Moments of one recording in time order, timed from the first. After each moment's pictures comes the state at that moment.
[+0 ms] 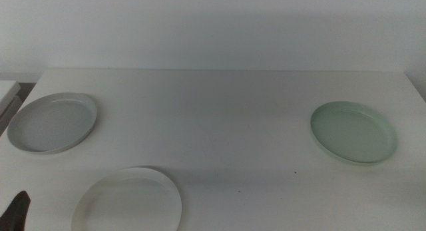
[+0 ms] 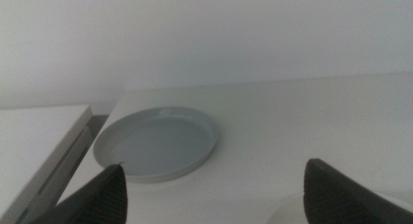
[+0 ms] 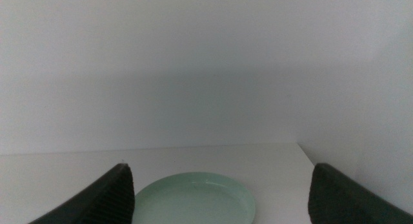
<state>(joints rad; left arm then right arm) -0.03 0.01 -0.01 0.02 0.21 0.00 -0.04 0.01 0.00 0.07 0.04 -0.04</state>
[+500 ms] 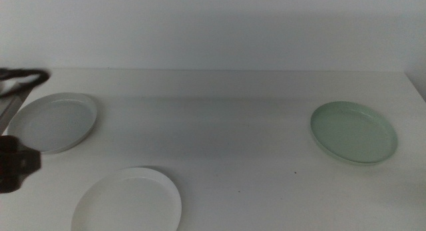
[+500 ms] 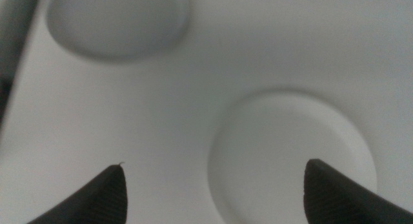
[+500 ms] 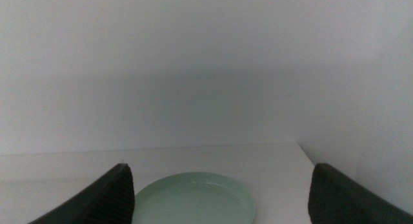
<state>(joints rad) -0.03 0.75 -0.75 -0.08 0.93 -0.03 -0.04 0.01 0.00 0.07 0.04 -0.04</state>
